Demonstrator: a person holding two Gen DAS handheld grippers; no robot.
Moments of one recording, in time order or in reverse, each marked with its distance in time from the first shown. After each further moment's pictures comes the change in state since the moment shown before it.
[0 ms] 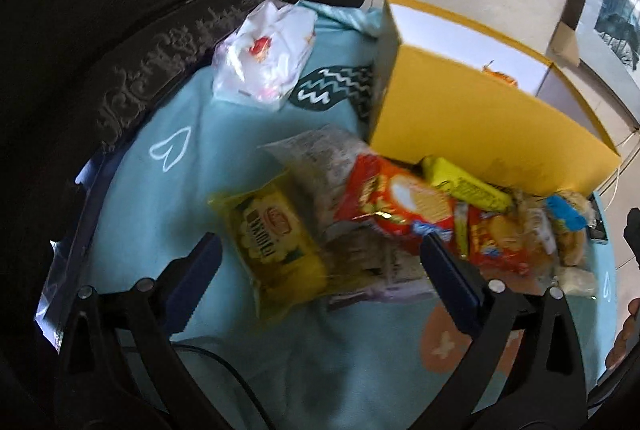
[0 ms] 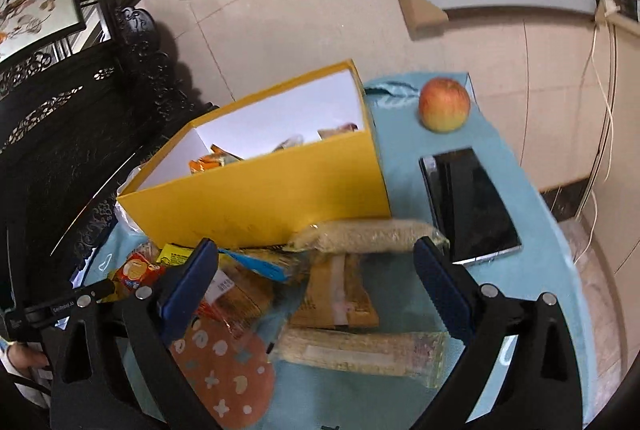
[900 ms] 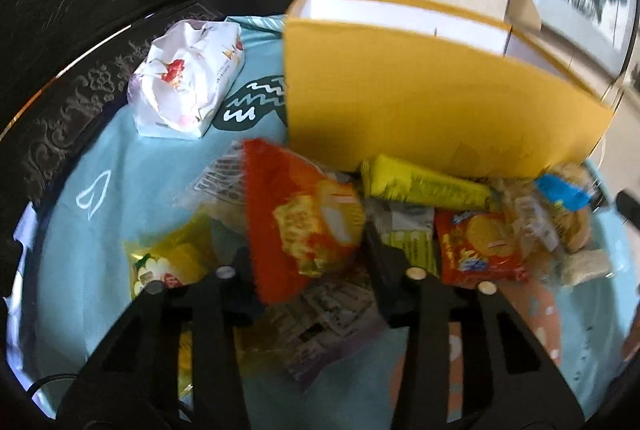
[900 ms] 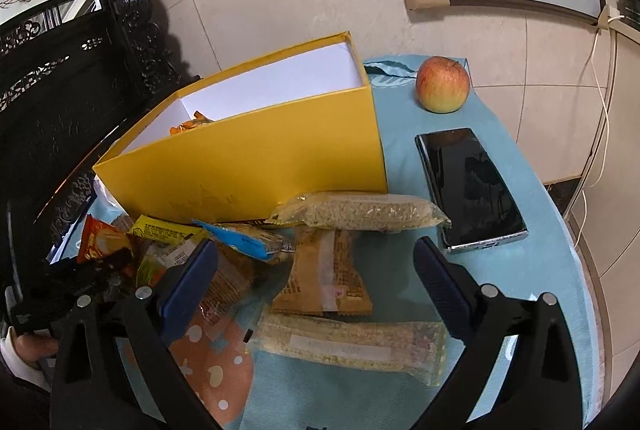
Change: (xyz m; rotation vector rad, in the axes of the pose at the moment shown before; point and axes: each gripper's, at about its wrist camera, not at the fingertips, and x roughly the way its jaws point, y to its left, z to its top) left arm 0.031 -0.041 0.001 0.151 -0.081 -0.103; right arm 0.018 0.007 -0.011 -0.061 0.053 -0.065
